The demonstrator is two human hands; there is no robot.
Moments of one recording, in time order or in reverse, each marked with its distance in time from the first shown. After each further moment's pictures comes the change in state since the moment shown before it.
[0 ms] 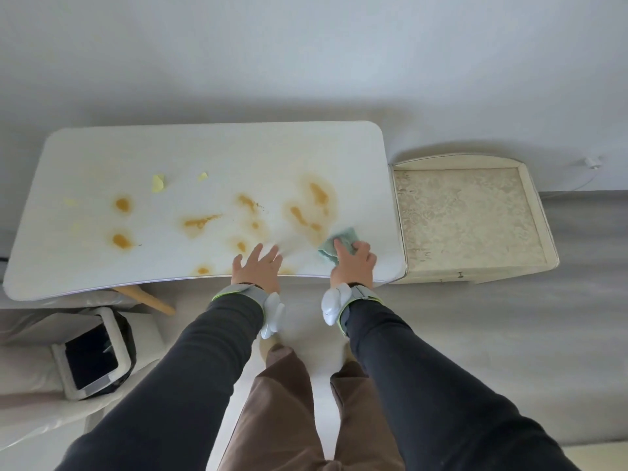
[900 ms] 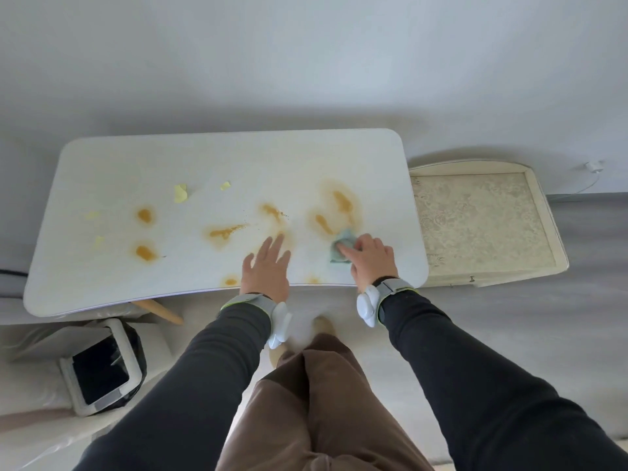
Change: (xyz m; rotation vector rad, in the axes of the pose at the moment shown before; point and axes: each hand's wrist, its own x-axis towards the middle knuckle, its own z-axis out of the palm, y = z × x) left_hand 0.009 -0.044 0.004 -0.123 0.228 0.040; right_hand 0.028 -0.014 -0.007 -0.376 0.072 -0.401
